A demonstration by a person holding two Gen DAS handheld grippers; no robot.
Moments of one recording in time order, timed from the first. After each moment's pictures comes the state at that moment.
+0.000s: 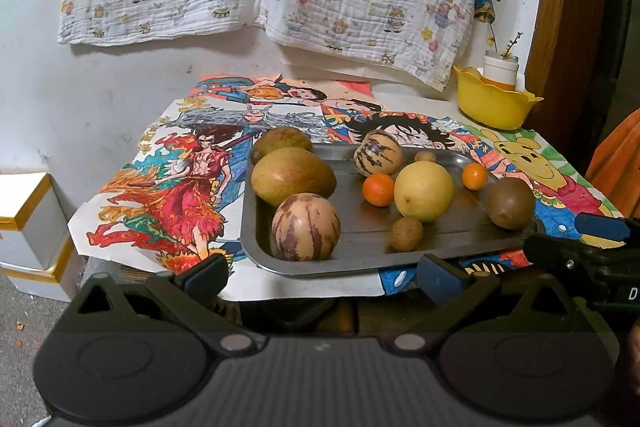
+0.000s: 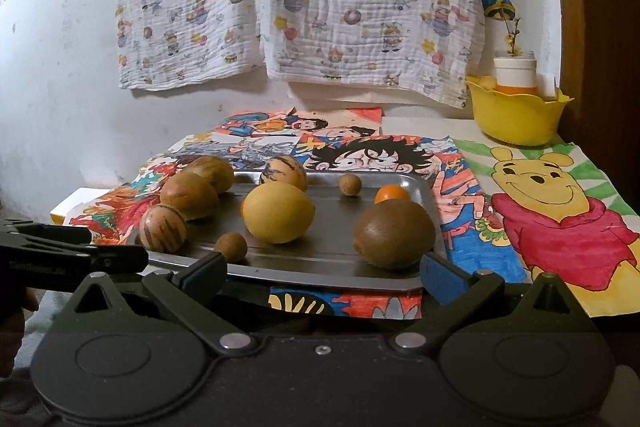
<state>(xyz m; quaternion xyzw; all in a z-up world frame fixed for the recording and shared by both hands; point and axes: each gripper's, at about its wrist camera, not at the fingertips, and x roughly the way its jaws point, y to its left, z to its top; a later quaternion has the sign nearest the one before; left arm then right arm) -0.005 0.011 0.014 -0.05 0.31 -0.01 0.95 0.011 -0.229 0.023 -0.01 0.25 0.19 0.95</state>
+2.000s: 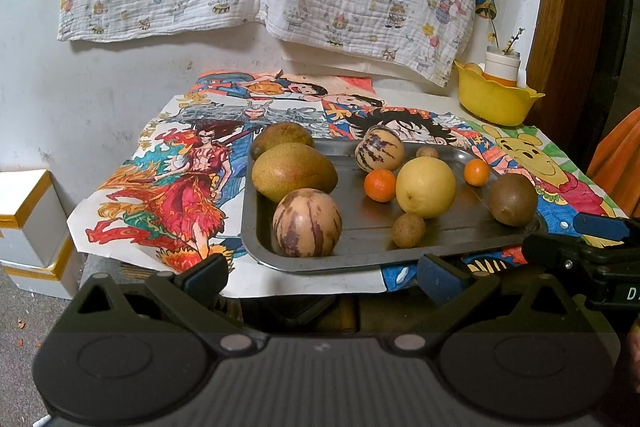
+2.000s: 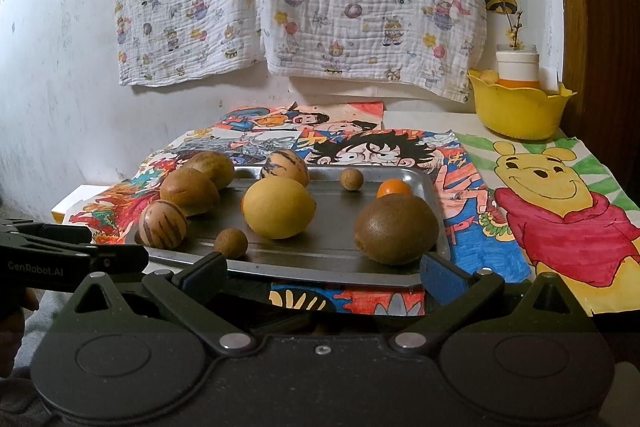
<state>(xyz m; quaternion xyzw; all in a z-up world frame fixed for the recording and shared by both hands) -0.005 0.011 0.014 -0.05 0.31 -0.01 0.95 0.014 -0.227 0.021 -0.01 0.26 0.19 0.95</state>
